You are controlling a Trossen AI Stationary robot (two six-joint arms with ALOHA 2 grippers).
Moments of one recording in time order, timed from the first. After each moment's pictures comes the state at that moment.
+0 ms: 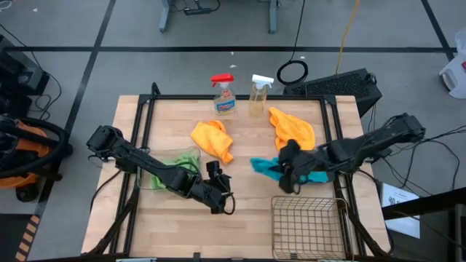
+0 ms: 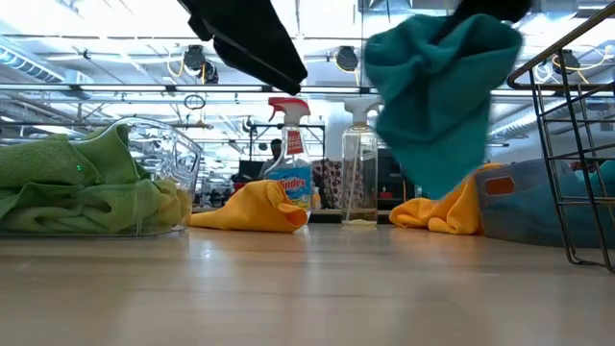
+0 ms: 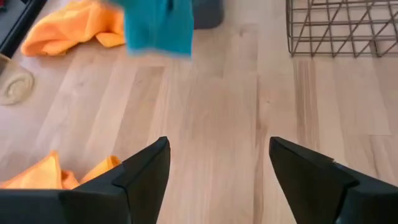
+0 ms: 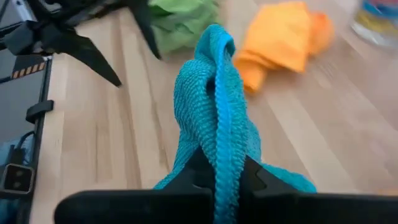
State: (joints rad) left arm -0.42 1.70 1.21 -0.37 -0.48 -0.29; right arm 0.33 1.14 0.92 -0.51 0.34 0.58
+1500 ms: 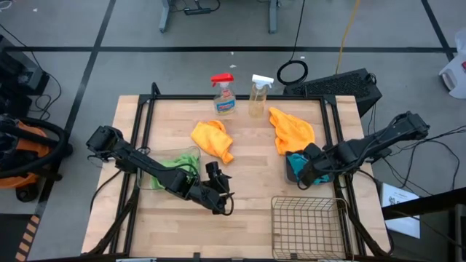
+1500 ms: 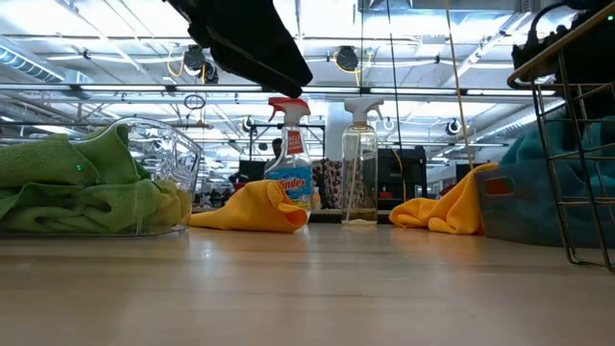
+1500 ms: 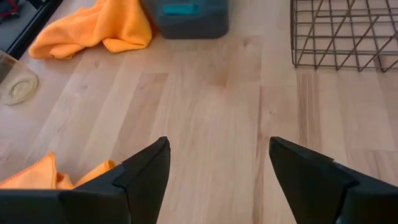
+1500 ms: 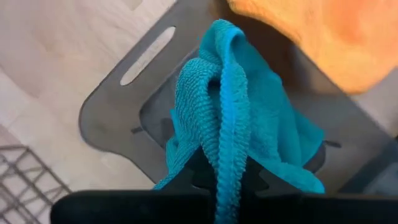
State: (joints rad) left arm -0.44 1.70 1.16 -0.27 -0.53 -0.31; right arm 0.38 1.01 0.76 -1.14 0.25 1.21
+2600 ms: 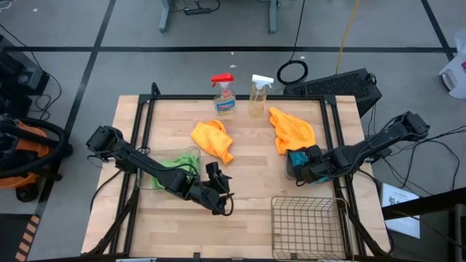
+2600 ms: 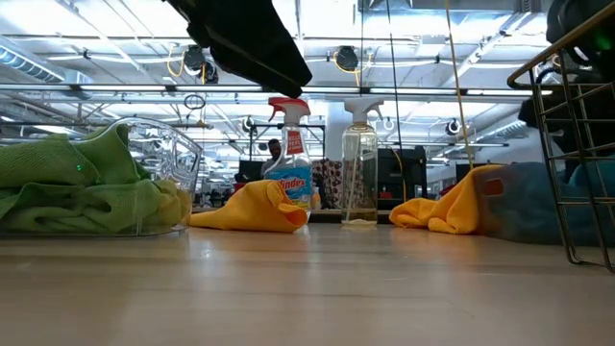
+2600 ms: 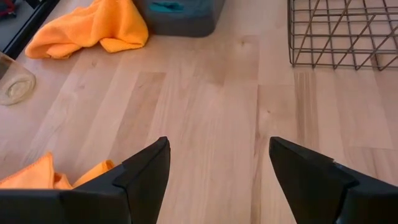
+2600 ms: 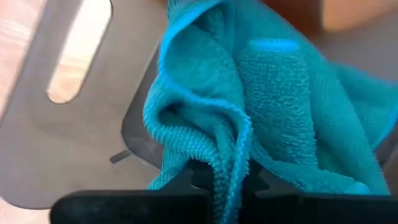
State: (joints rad) left arm -0.44 1.70 1.16 -0.27 -0.52 -0.31; right arm 0.38 1.01 0.52 -0.90 0.27 1.62
